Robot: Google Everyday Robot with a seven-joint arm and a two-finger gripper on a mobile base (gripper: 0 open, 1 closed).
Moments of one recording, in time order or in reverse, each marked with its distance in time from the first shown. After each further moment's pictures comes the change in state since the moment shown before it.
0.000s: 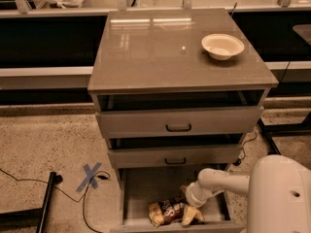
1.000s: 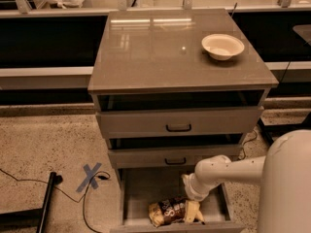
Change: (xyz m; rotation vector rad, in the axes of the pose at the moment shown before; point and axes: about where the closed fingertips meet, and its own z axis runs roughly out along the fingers) arm -0.058 0.029 -0.116 0.053 0.142 -0.017
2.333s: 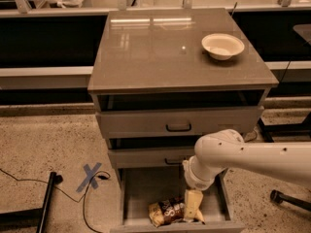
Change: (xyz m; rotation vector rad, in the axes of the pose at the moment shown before) arm -0.069 0.038 -0.166 -0.001 0.045 0.045
